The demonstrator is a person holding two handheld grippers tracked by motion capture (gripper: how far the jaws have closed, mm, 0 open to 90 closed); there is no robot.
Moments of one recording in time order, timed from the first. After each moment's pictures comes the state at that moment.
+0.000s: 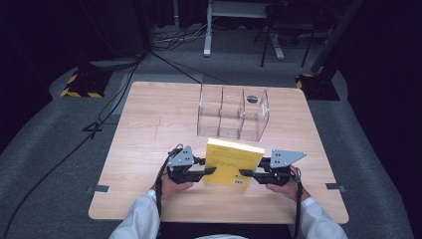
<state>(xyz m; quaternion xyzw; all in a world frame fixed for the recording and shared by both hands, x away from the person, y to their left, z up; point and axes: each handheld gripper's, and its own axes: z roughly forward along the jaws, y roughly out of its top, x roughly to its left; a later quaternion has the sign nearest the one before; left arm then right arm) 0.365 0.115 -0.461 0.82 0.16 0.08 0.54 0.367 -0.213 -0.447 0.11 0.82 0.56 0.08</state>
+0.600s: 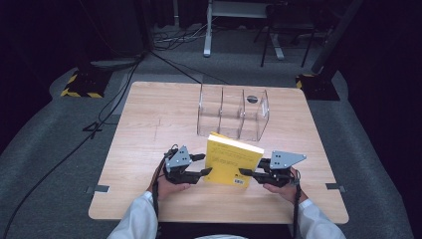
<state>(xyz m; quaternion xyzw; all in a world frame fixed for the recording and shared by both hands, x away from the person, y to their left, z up) 0.359 0.129 -0.461 0.82 0.21 0.12 0.51 0.363 -0.211 -0.448 0.12 0.82 0.56 0.10</state>
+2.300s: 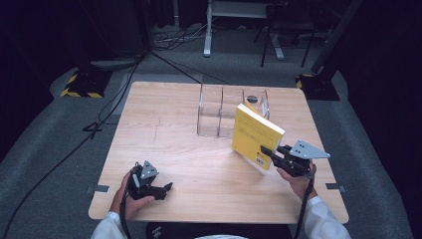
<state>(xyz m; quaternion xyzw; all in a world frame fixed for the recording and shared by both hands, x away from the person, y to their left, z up) 0.325 0.214 -0.505 0.84 0.40 0.16 0.34 0.374 -0.256 -0.429 0.25 0.75 0.56 0.25</state>
